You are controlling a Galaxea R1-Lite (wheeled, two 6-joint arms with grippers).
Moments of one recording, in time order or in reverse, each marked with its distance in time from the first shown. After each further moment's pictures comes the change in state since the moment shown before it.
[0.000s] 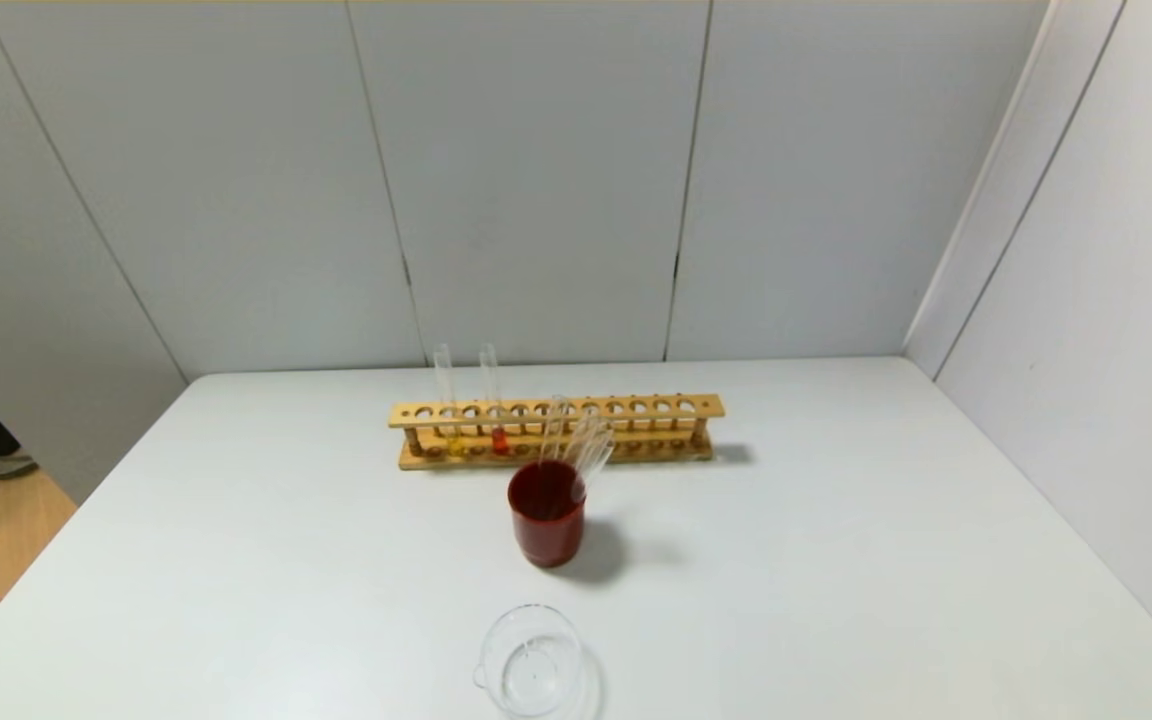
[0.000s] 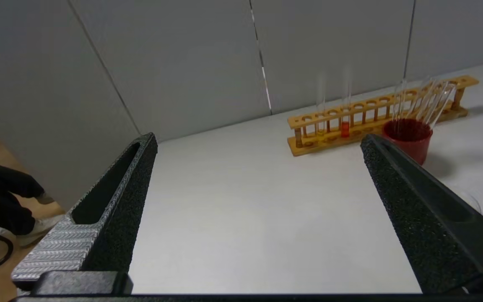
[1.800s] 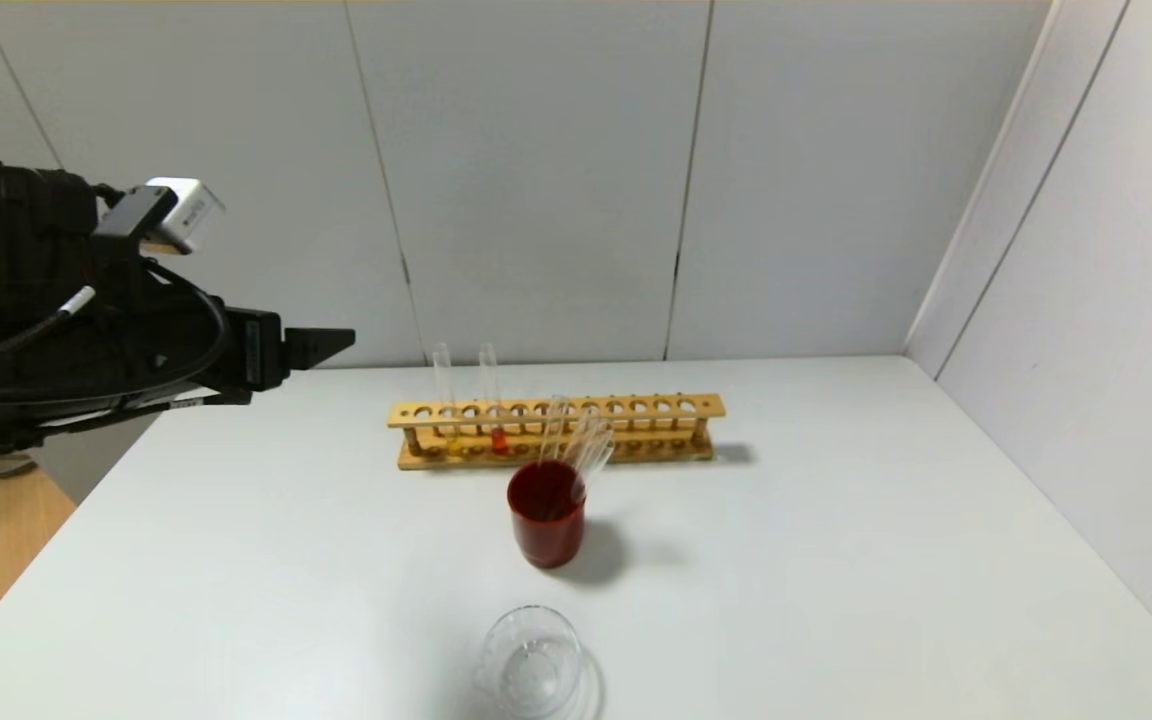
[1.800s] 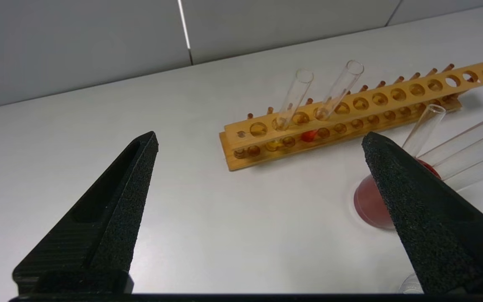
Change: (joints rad) left arm -0.148 1.352 -0.348 -0.532 -0.051 -0.178; right arm 0.000 0.000 0.000 0.000 0.000 0.000
